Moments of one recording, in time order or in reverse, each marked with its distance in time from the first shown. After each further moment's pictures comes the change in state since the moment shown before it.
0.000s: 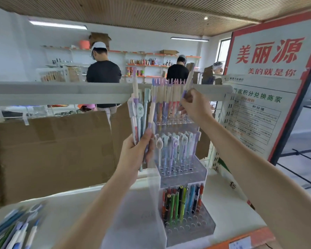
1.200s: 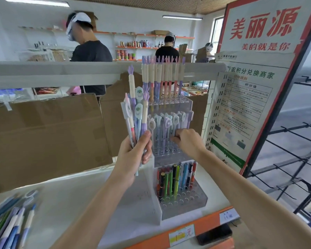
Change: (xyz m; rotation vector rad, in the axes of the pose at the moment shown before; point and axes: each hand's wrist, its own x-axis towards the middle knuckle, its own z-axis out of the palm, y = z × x) left_hand -0.036 -0.027 0.000 0.055 -0.109 -0.054; right_hand -0.107 0.068 0.023 -0.621 -0.383 0.139
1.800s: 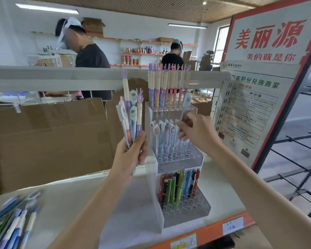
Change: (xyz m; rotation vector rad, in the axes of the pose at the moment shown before) left_hand 0.013 -0.002 -0.016 -0.063 0.132 0.002; right_hand -0.010 -0.023 -0.053 0.493 0.209 -0.164
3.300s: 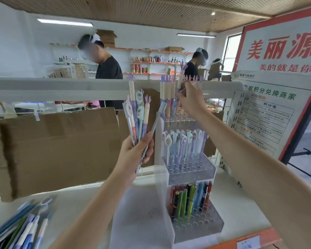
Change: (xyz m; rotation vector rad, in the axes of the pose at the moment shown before) left_hand 0.020 0.020 -0.017 -0.015 -0.050 0.021; right_hand 0.113 -0.043 0.011 -0.077 0.111 -0.059
